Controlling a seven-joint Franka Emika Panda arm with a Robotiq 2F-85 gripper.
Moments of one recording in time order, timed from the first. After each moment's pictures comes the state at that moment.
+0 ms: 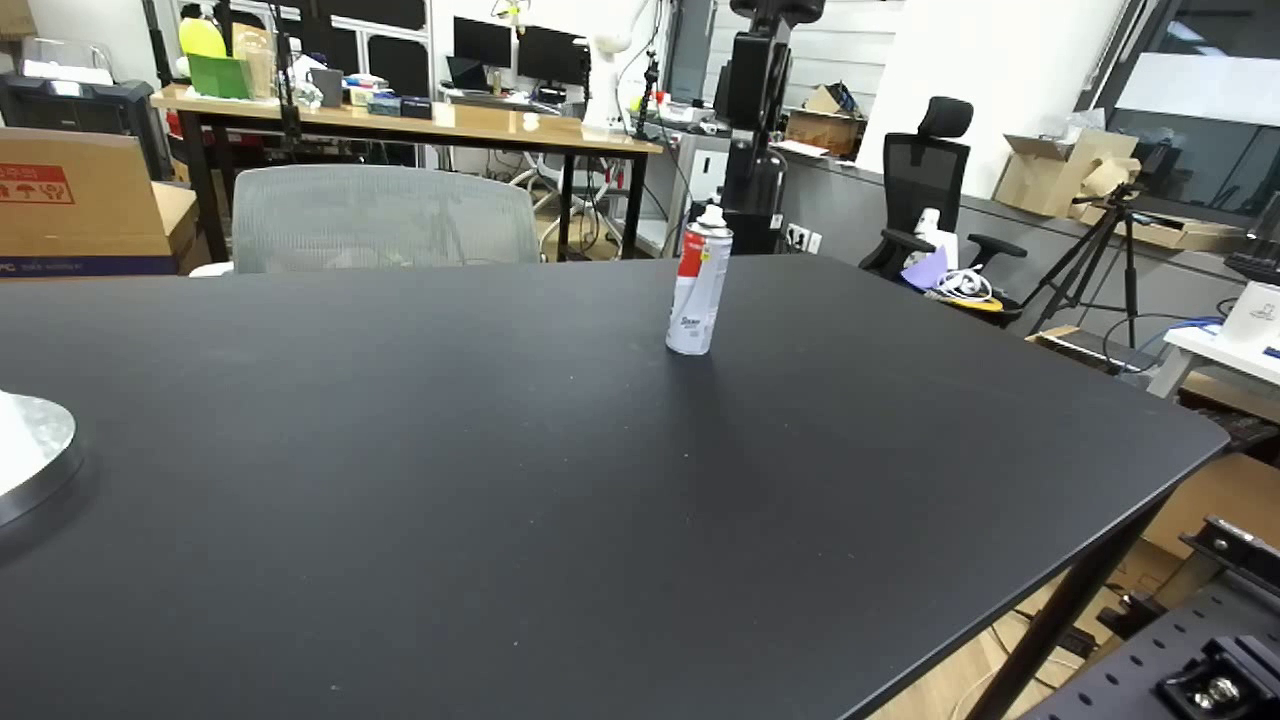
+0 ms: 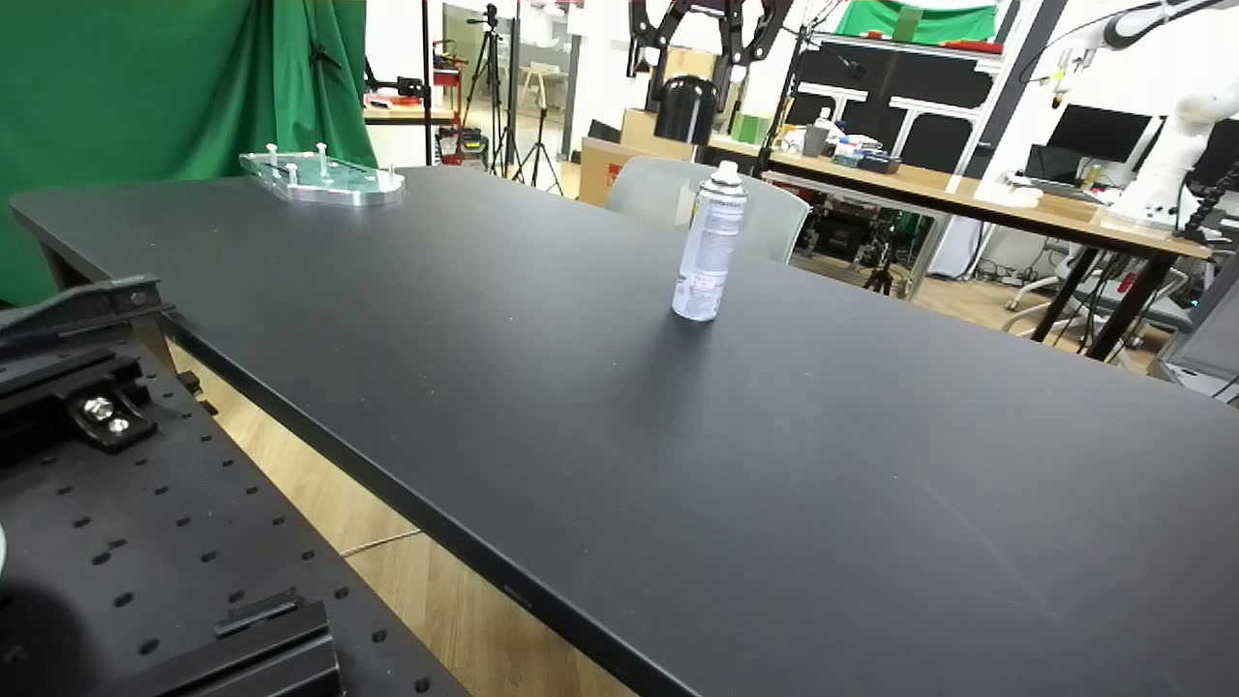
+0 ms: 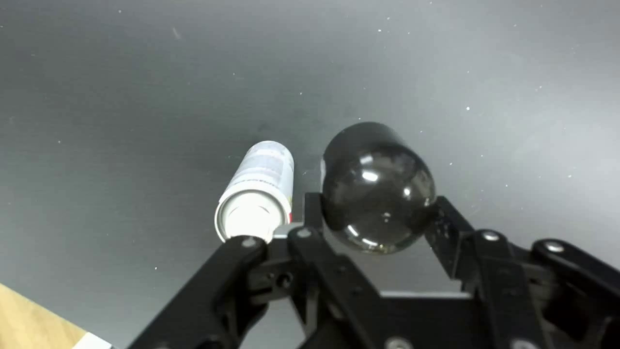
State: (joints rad) arm -0.03 0.06 0.01 -2.21 0.00 2.25 -0.79
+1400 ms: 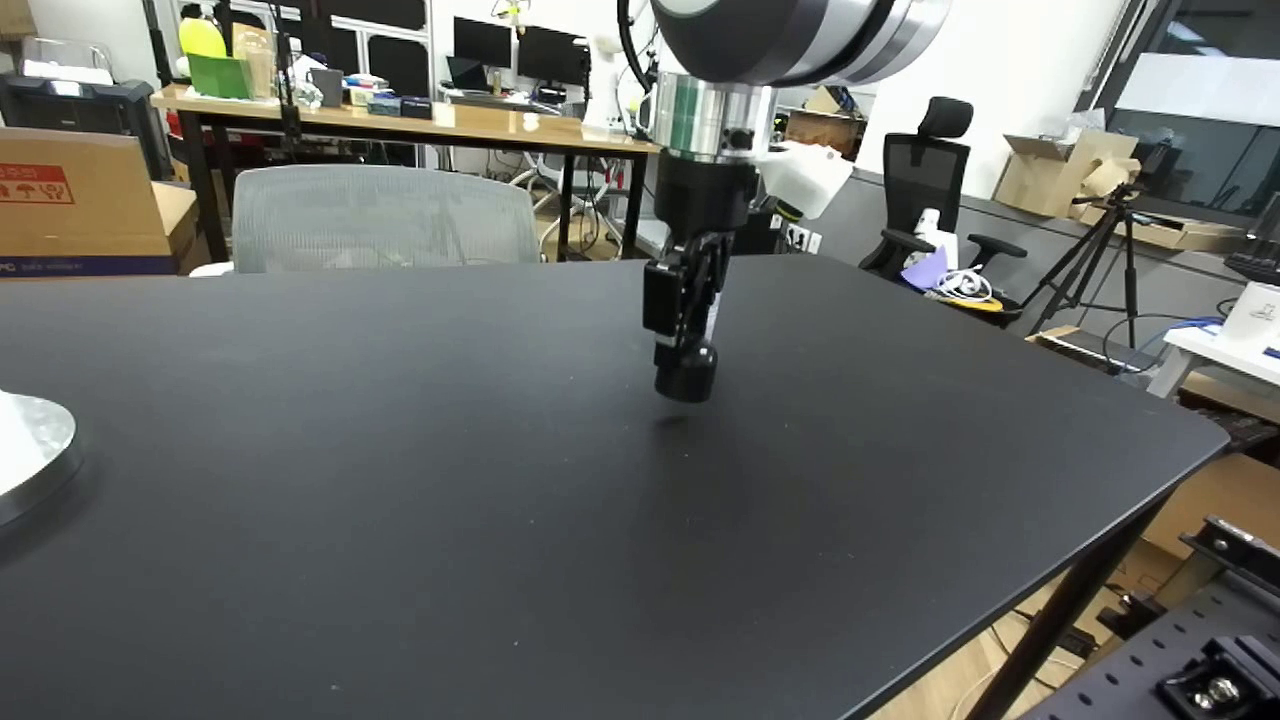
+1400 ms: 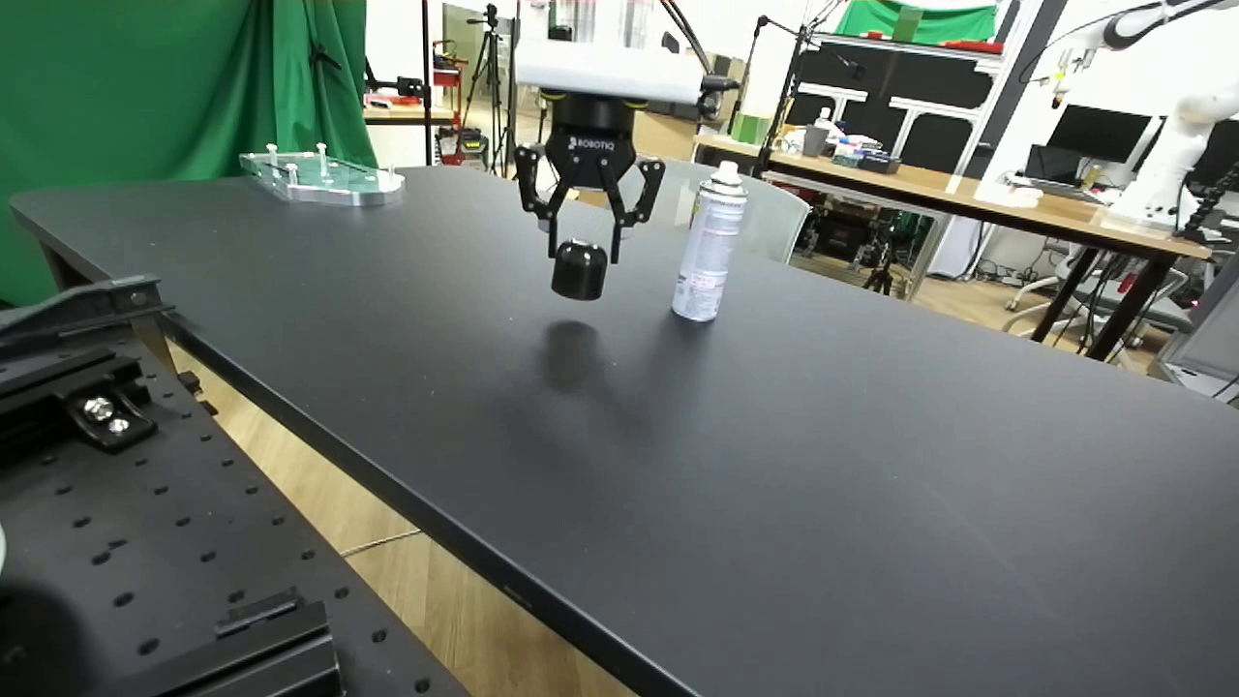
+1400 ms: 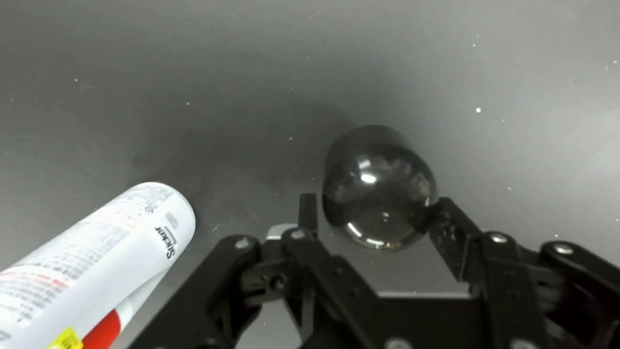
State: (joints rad) arm 0.06 0.27 0.05 -2.44 -0.16 2.73 -0.44
